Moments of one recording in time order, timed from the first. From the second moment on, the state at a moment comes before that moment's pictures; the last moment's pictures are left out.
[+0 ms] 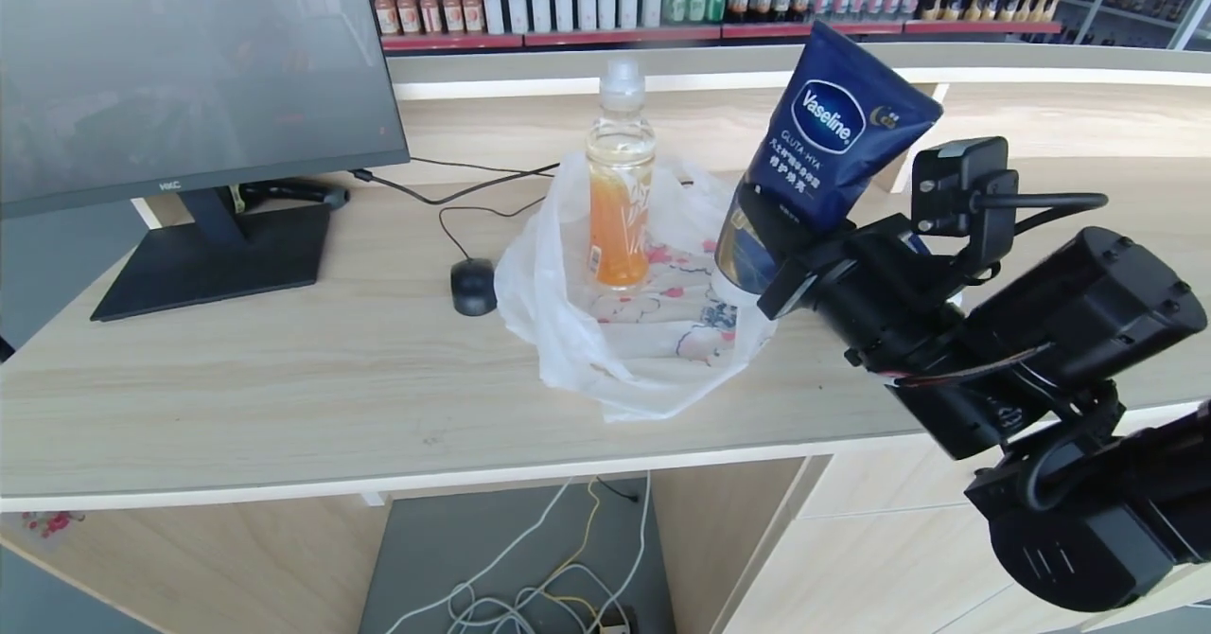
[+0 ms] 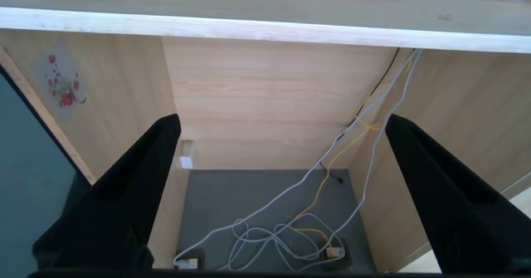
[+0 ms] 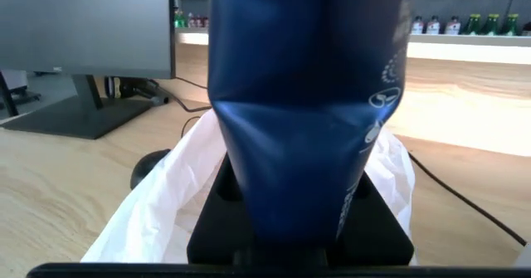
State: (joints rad) left arm 0.00 0.00 0.00 0.00 0.00 0.00; right arm 0.60 1.83 -0.74 -1.57 -0.03 -0.12
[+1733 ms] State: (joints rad) left arm 0.00 0.00 0.00 0.00 0.00 0.00; right arm 0.49 2.09 -1.15 -1.22 -0.10 -0.11
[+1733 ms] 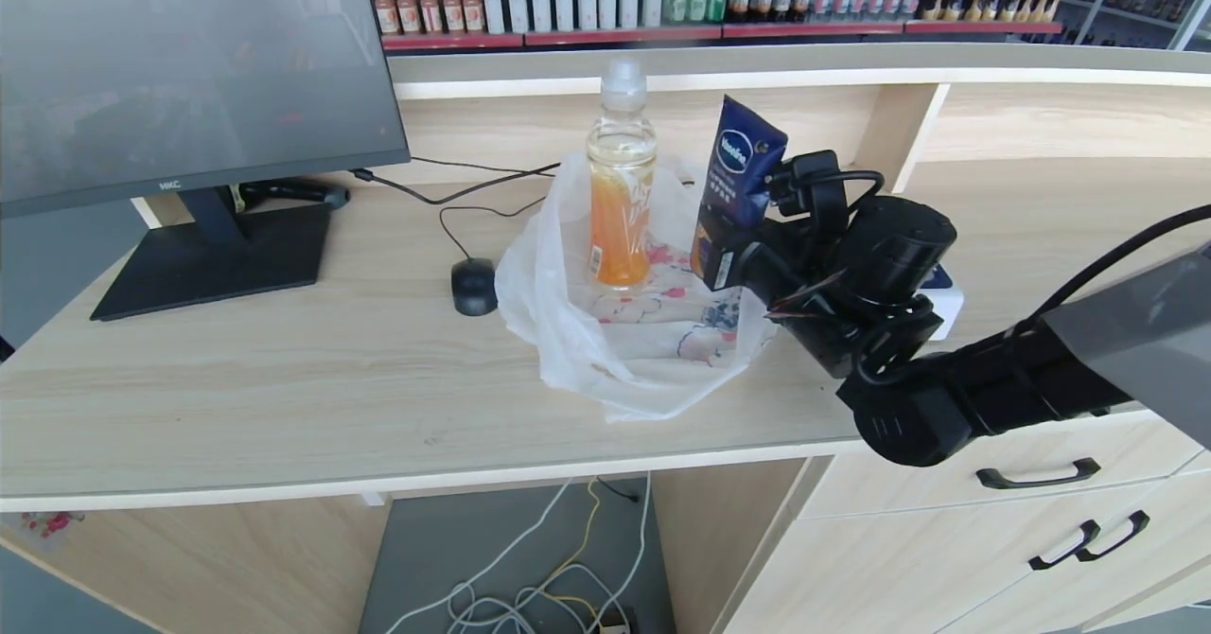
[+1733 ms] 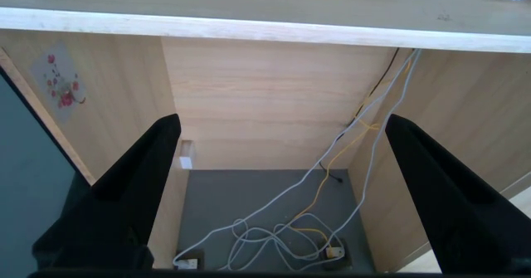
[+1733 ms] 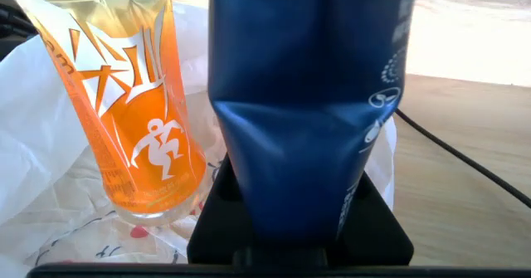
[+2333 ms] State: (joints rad) left arm 0.00 0.00 0.00 0.00 0.00 0.00; right arm 0.49 2.11 -1.15 -1.22 -0.10 -0.11
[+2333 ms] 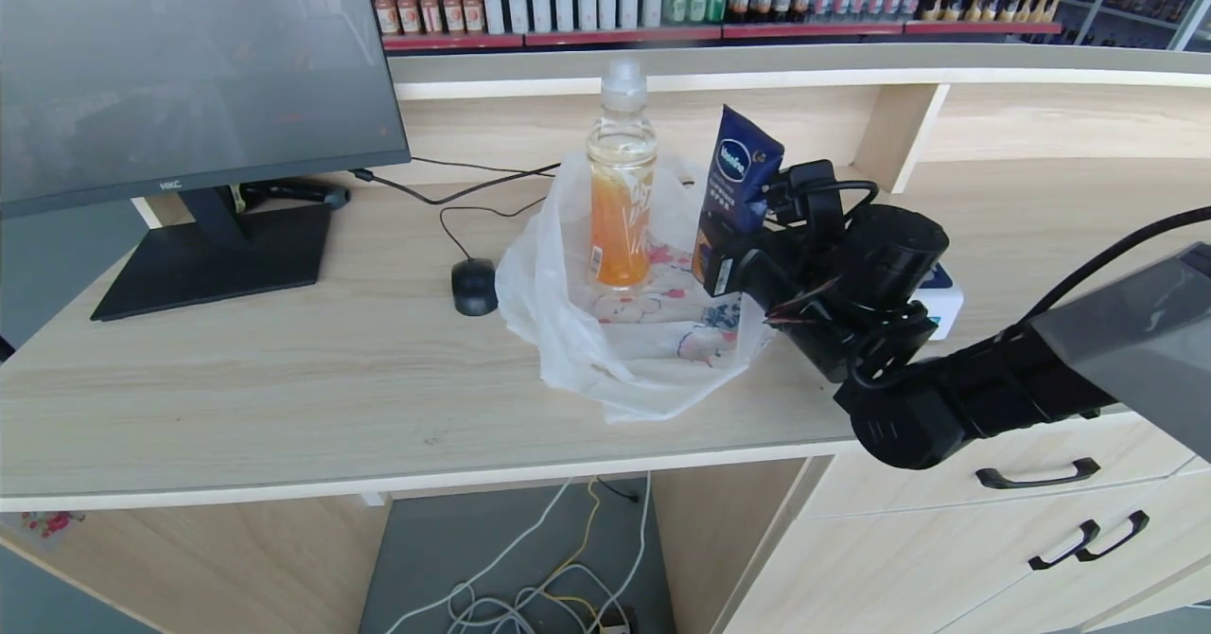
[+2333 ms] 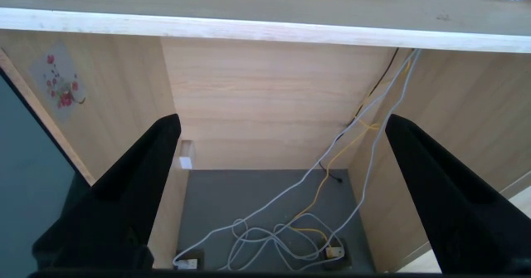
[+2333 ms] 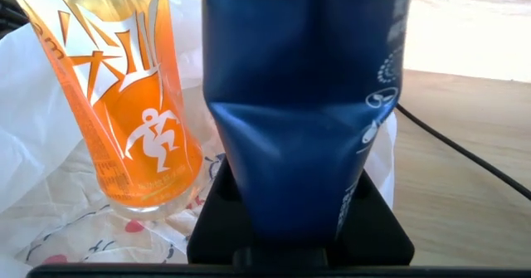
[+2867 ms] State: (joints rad) left arm 0.00 0.00 0.00 0.00 0.00 0.00; right arm 0.49 2.14 -1.15 -1.23 -0.10 -0.11
